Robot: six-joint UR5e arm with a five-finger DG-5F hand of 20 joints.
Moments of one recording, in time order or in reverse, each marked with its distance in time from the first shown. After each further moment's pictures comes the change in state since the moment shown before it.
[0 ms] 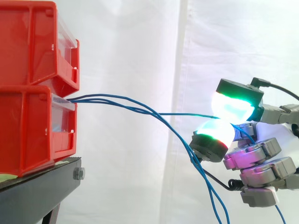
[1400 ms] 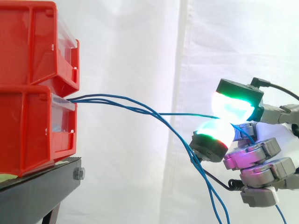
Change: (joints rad) arm 0.000 0.000 0.000 0.000 0.000 0.000
